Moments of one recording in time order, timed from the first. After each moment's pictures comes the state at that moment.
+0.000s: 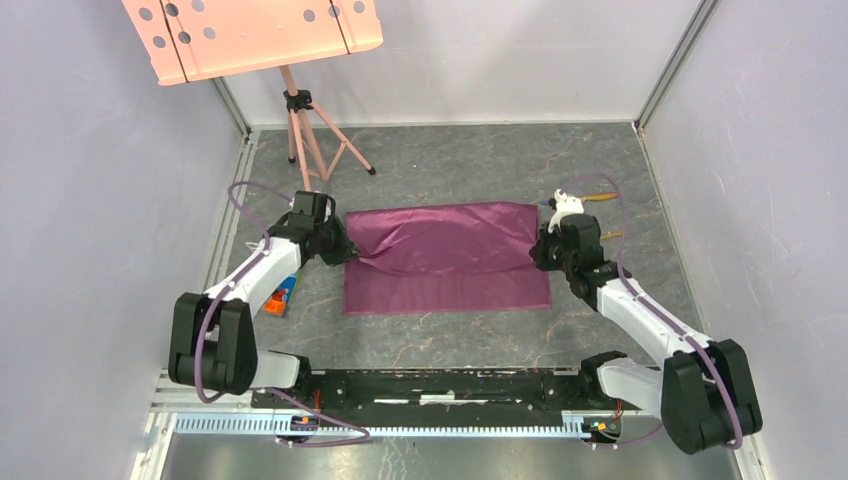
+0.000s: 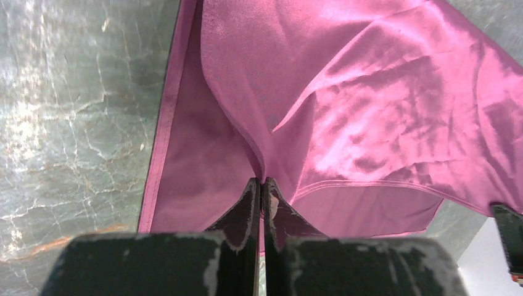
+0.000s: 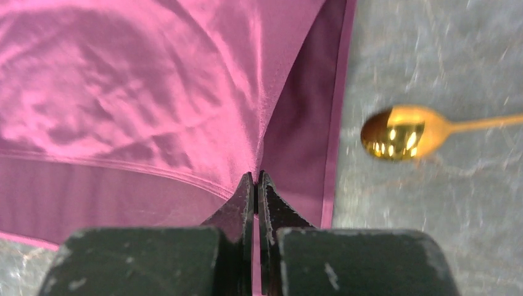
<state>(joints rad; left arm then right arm) -0.17 1.37 0.82 -0.42 0.17 -0.71 0.28 1.13 0.56 -0.04 -0.02 0.25</state>
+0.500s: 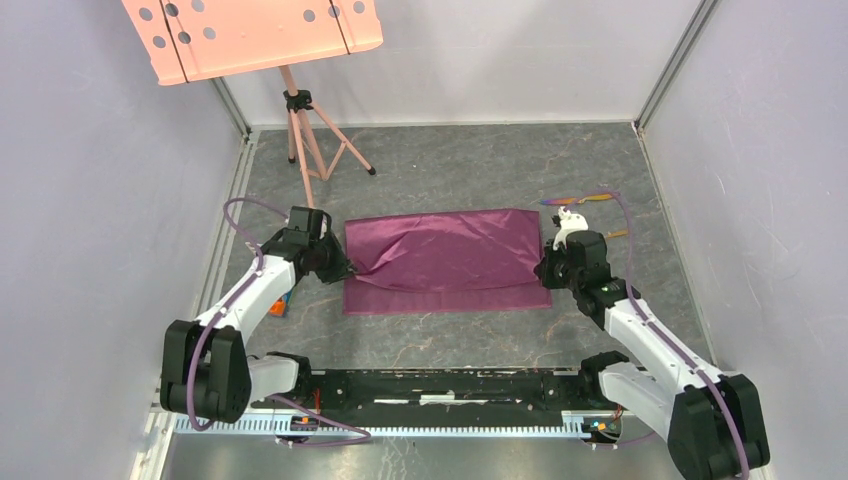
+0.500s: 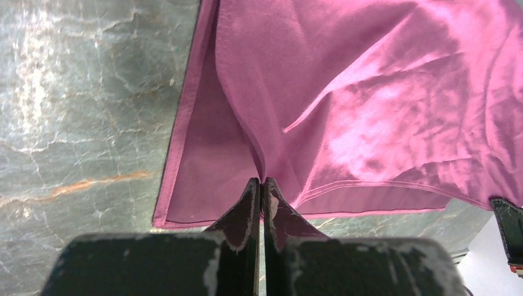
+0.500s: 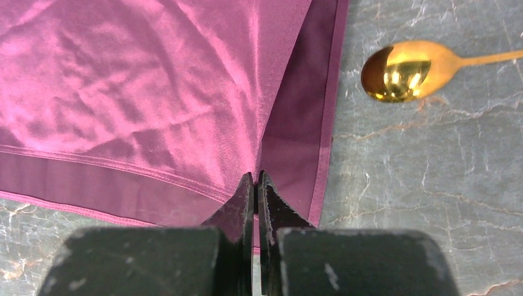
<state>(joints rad) -0.17 1.23 0.72 -0.49 0.19 -0.71 0.27 0.96 0.45 -0.17 -0.05 0.24</state>
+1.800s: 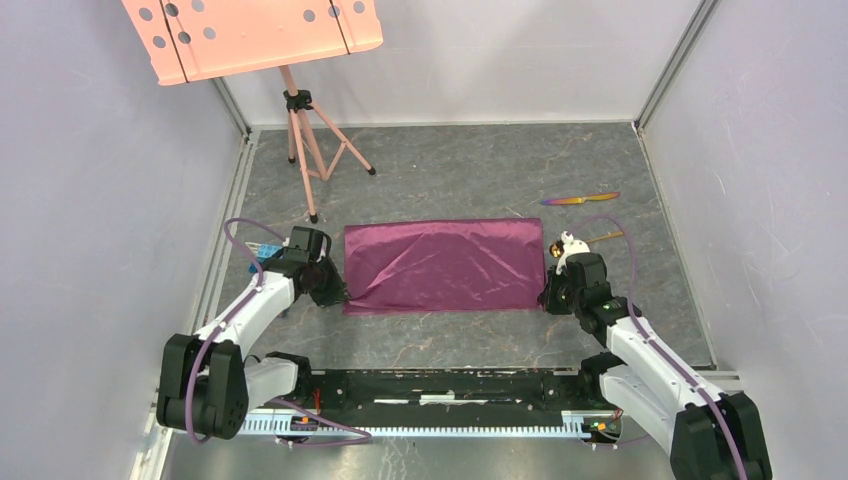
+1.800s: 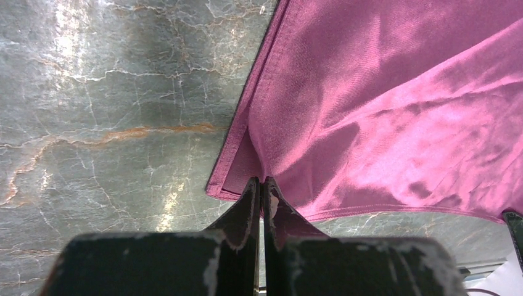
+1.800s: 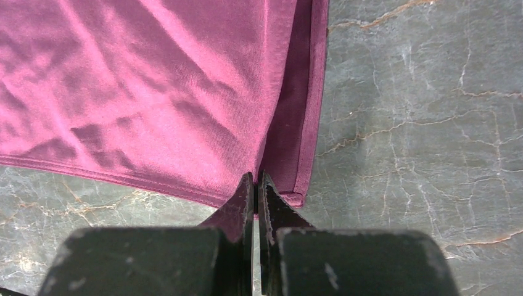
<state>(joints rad) -0.17 1.15 0.57 -0.57 0.13 -0.71 0.27 0.85 0.31 -0.29 -0.06 0.31</state>
